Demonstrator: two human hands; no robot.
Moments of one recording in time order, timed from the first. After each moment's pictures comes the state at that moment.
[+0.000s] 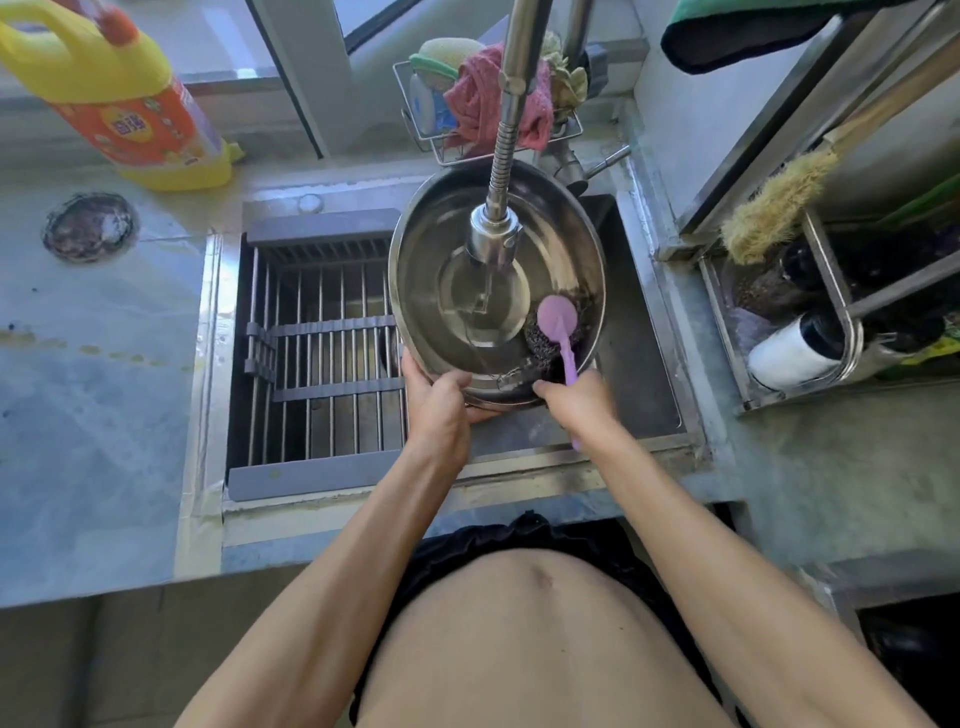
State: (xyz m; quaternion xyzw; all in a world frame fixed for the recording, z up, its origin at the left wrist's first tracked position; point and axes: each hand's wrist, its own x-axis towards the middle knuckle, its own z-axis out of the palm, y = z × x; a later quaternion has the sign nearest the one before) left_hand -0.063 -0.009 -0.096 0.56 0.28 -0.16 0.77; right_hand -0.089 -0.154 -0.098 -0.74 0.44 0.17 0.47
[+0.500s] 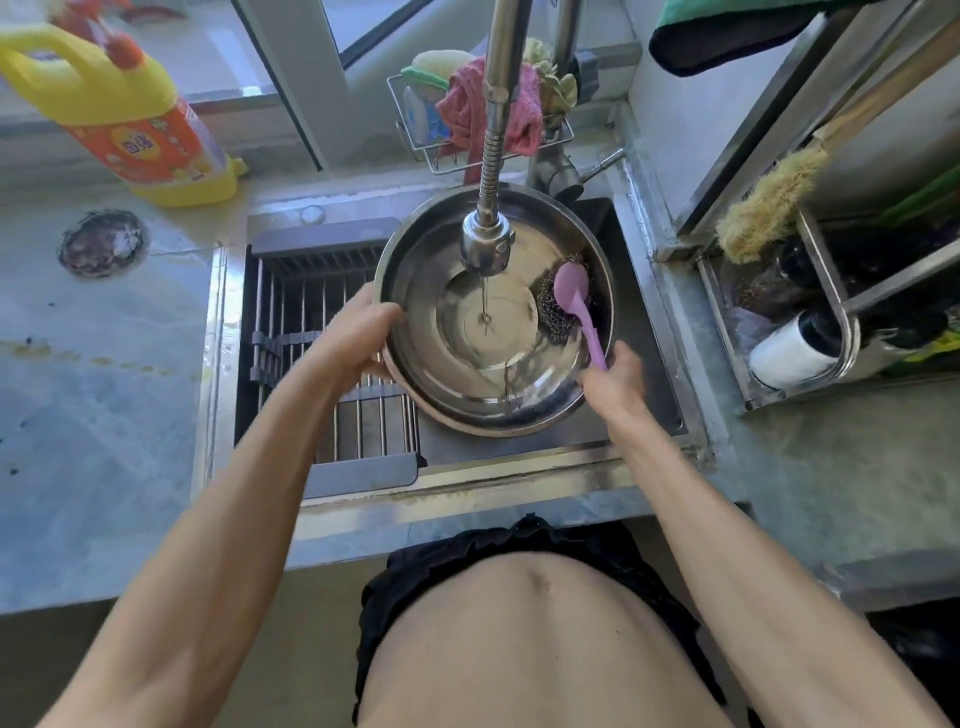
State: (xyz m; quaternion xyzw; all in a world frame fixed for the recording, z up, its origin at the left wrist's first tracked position) left_hand 0.022 0.059 -0.043 0.80 0.08 -0.30 0.51; right_hand -0.085 -0.187 -0.100 -0.73 0.44 0.08 0.51
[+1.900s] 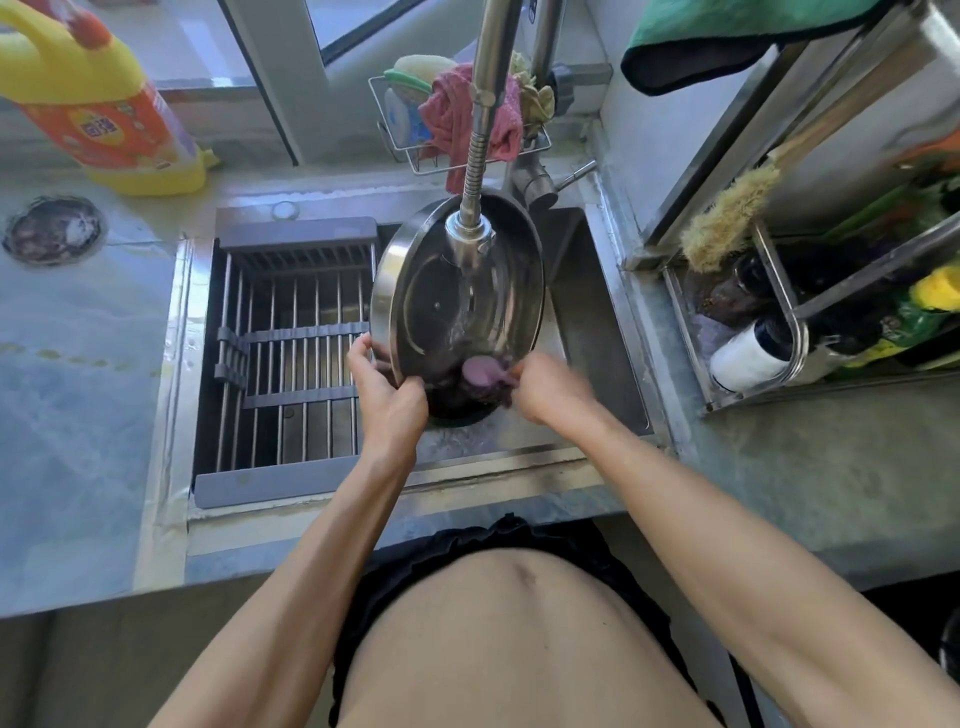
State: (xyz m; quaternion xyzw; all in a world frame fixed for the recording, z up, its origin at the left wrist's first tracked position) left_hand -0.064 0.012 -0.100 0.70 0.18 -0.10 0.68; right_hand -0.071 -0.158 -0.081 -0.93 0.18 0.26 0.19
